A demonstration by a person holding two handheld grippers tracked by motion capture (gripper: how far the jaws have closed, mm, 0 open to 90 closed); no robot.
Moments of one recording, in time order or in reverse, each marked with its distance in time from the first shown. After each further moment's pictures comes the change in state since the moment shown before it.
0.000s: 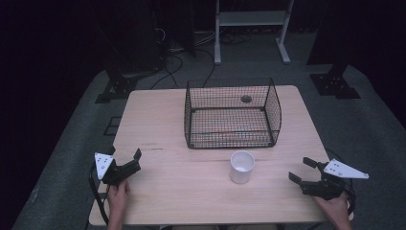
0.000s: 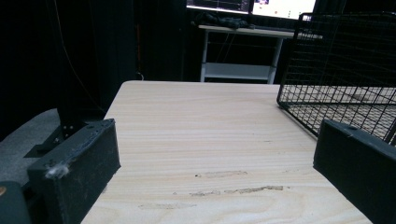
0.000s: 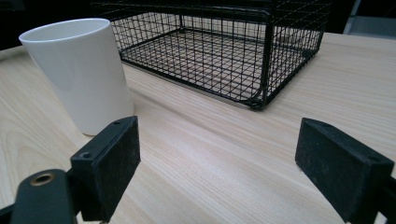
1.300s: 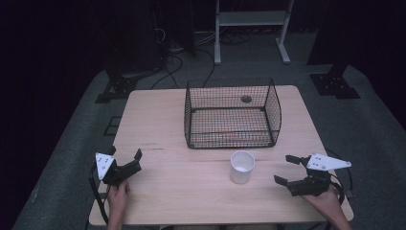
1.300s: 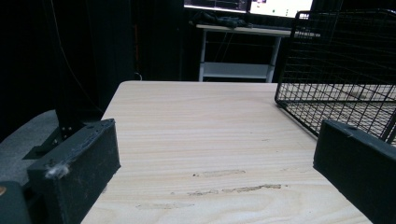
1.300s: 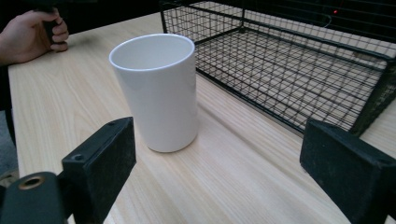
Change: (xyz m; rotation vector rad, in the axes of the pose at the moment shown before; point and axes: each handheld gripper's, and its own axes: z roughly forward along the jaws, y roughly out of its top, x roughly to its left) left arm -0.001 0.000 0.000 -0.001 -0.007 0.007; right arm 0.034 0.041 0.023 0.085 0.187 -0.098
